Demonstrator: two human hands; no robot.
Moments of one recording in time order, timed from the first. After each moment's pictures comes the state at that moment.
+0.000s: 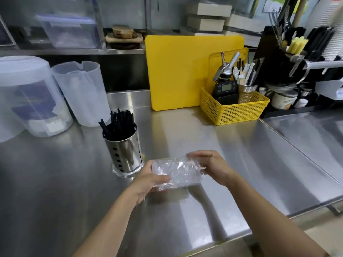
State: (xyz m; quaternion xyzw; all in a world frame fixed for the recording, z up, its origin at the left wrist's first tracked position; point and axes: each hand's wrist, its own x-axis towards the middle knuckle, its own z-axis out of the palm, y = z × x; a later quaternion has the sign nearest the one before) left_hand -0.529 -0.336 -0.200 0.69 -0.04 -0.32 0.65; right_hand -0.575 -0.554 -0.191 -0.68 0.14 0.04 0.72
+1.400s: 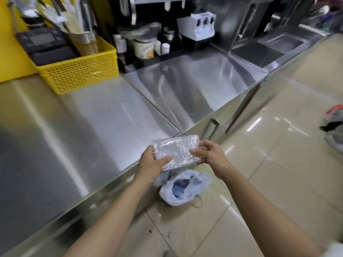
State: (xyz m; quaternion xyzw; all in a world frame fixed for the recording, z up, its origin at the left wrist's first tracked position) left_hand -0.794 -0.776 -0.248 0.69 -0.15 -0.39 0.60; right_hand -0.917 -0.932 -0.257 -0.63 0.39 -0.16 0.66
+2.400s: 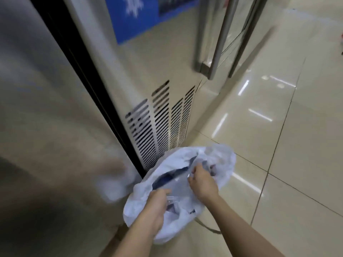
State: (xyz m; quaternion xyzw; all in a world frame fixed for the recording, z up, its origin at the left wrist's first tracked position) left_hand -0.828 -0.926 -0.783 0.68 0.11 -0.57 0.45; right_hand -0.924 -1.021 -0.807 -0.73 0.58 0.01 0.35
